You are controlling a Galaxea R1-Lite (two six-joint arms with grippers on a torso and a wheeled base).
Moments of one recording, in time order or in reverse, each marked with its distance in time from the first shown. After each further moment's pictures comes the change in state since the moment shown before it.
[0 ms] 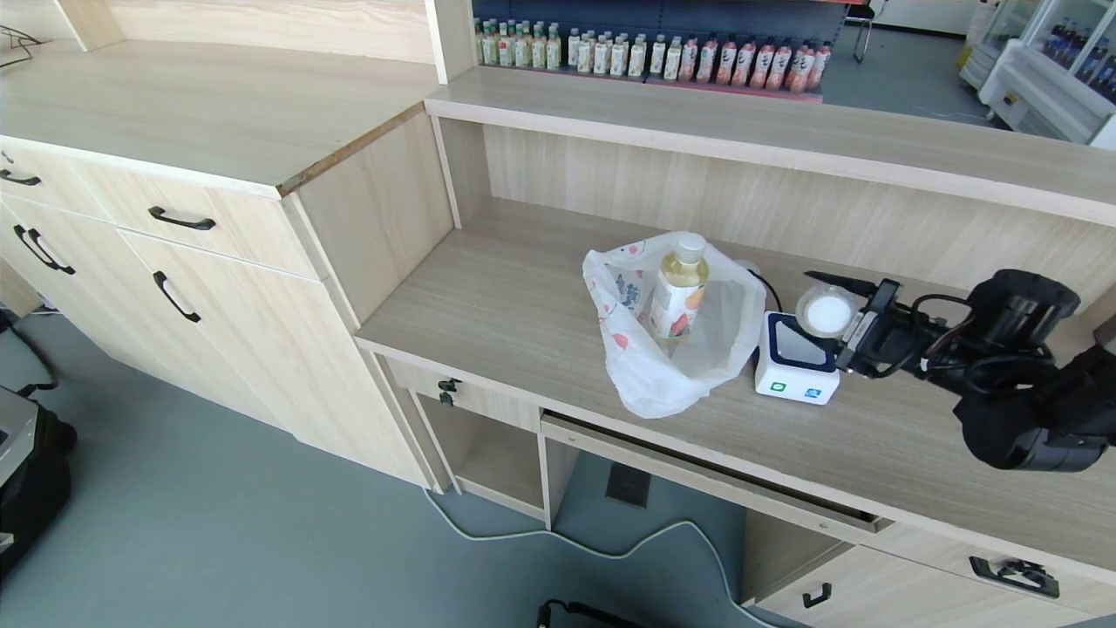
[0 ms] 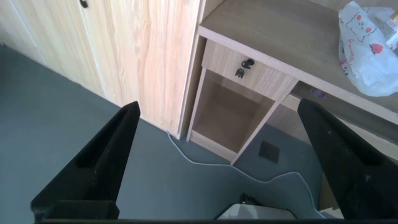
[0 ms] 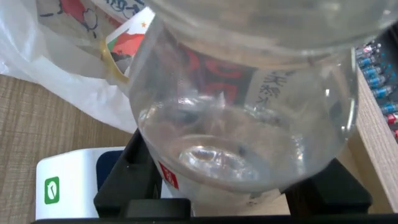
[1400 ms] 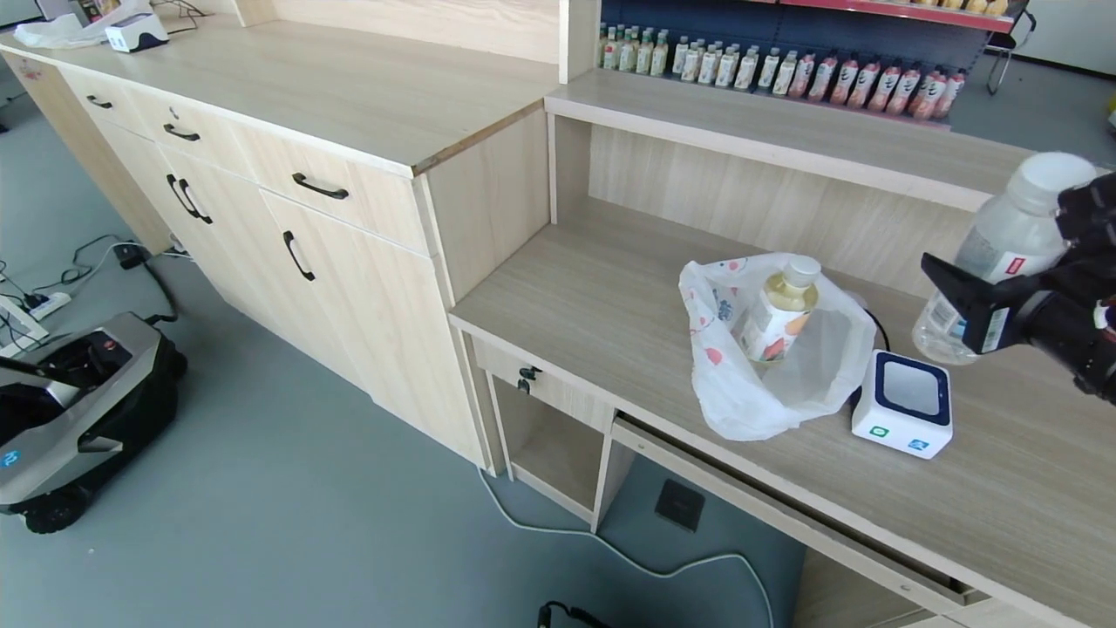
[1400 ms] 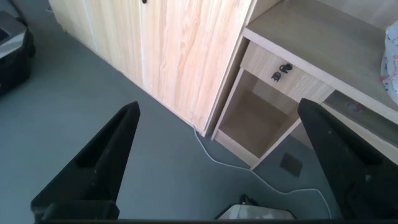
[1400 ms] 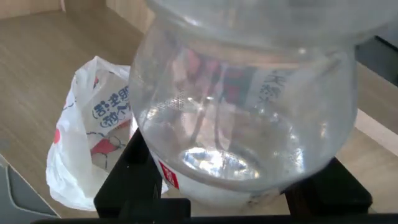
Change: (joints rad) left arm 0.001 0.000 0.000 0.000 0.000 0.000; right arm 0.211 -0.684 0.348 0.330 -0.845 0.715
